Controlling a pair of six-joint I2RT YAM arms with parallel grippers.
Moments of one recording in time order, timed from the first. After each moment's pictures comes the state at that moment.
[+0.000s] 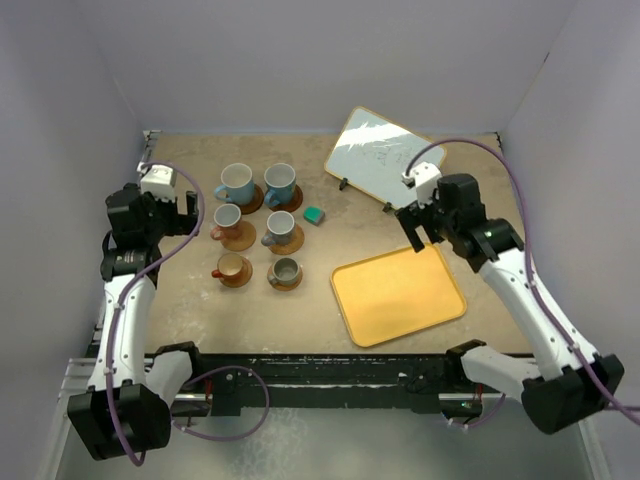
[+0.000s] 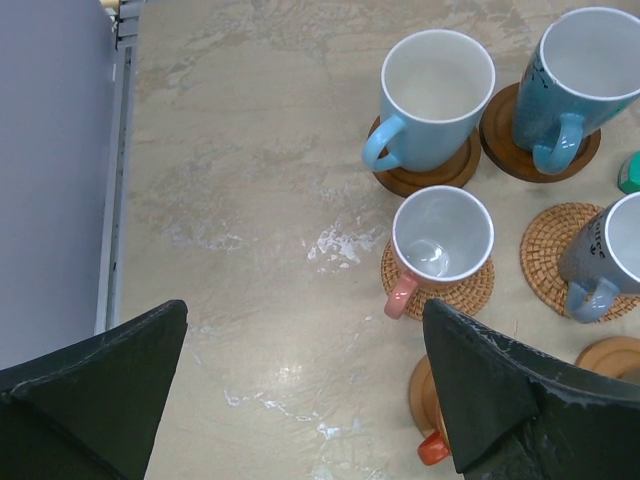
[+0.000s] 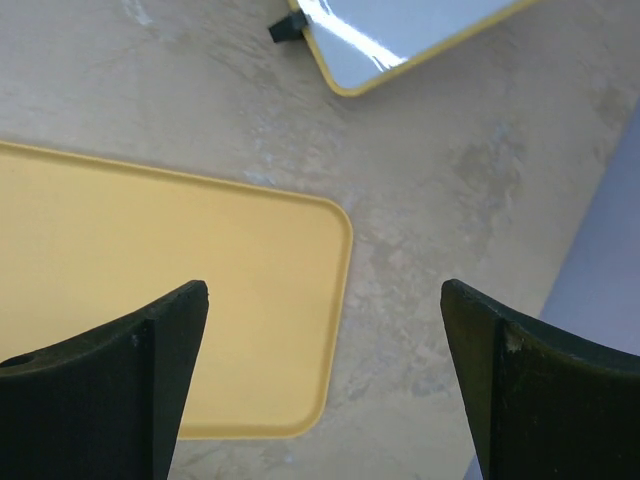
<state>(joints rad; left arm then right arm) 0.19 0.95 0.83 -0.29 0.20 0.19 0.37 1.15 1.15 -0.75 0.12 -0.32</state>
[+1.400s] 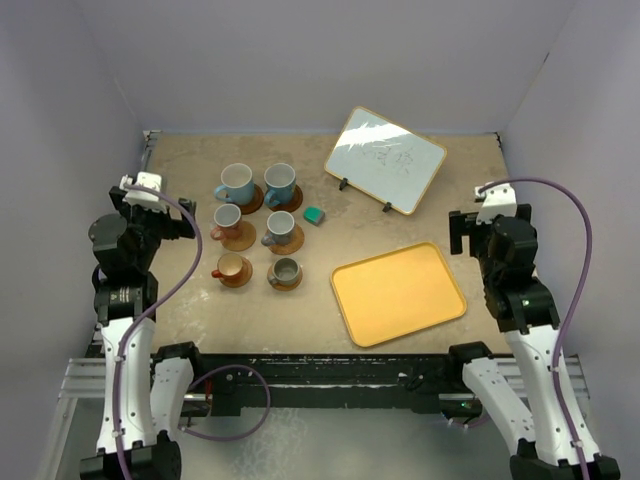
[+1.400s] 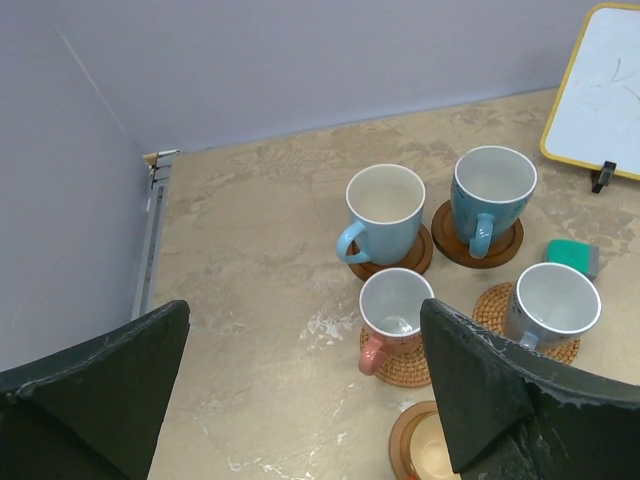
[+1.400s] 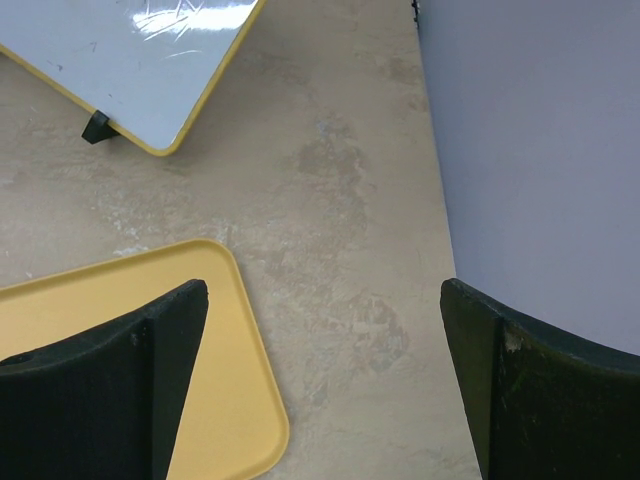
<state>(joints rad) 0.19 0.69 0.81 -0.21 0.28 0.14 0.14 0.67 0.88 -0.56 0.32 -0.20</state>
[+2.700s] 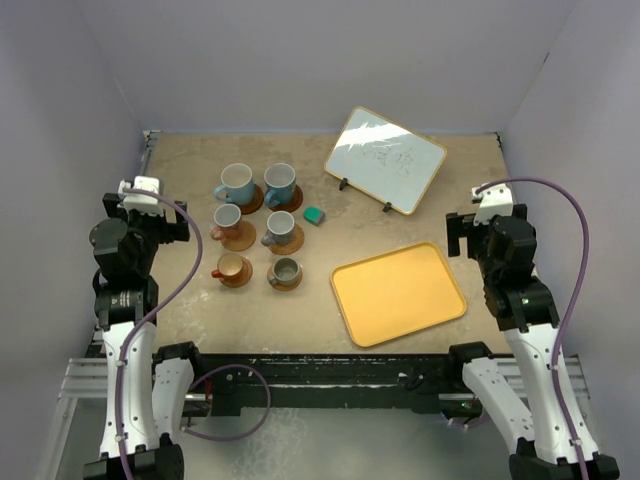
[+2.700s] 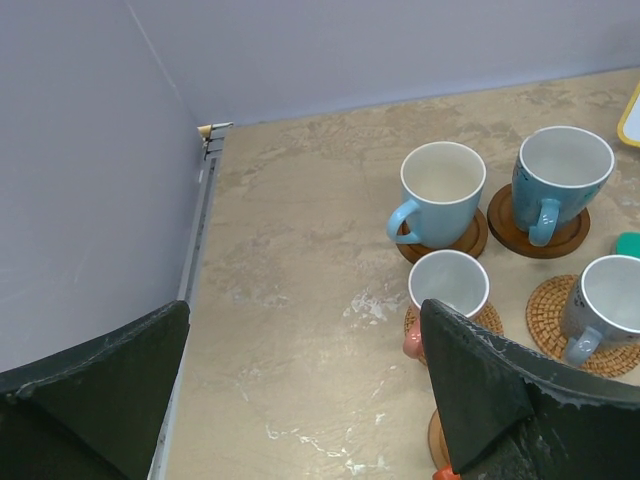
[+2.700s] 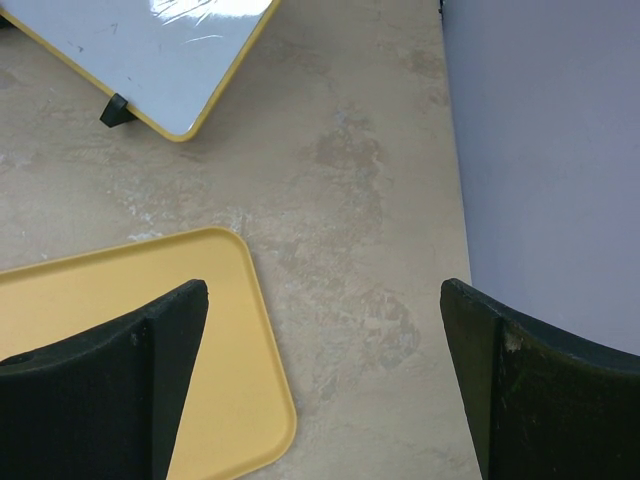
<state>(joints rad) 0.20 0.65 0.78 -0.24 0.17 0.19 0.13 0.67 0.88 -0.58 0.27 -0.20</state>
